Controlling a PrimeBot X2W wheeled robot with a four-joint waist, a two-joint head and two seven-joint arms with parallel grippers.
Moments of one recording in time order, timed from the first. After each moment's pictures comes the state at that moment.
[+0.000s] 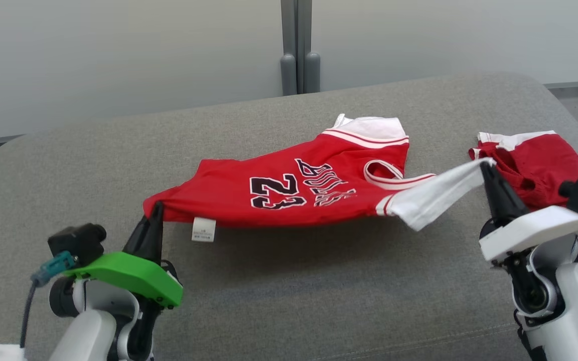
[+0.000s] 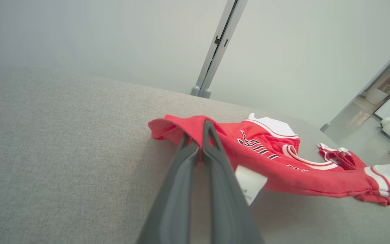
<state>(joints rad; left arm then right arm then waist) -0.19 0.25 -0.34 0.21 -0.74 0.09 -0.04 -0.22 -0.17 0.03 0.21 0.66 0.13 0.02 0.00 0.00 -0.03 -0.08</state>
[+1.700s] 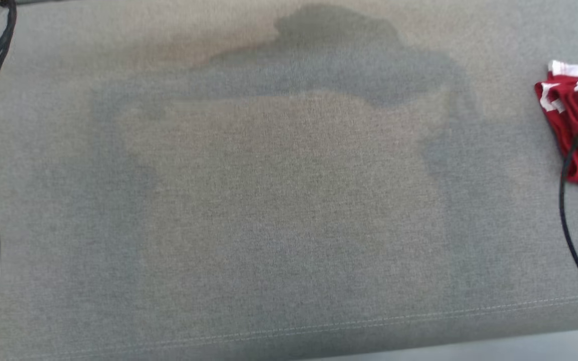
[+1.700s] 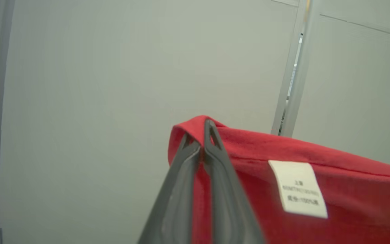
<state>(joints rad) -1.46 0.26 -0.28 0.68 -0.62 0.14 -0.07 -1.59 -0.11 -0.13 0.83 0.06 0.13 -0.18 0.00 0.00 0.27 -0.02</state>
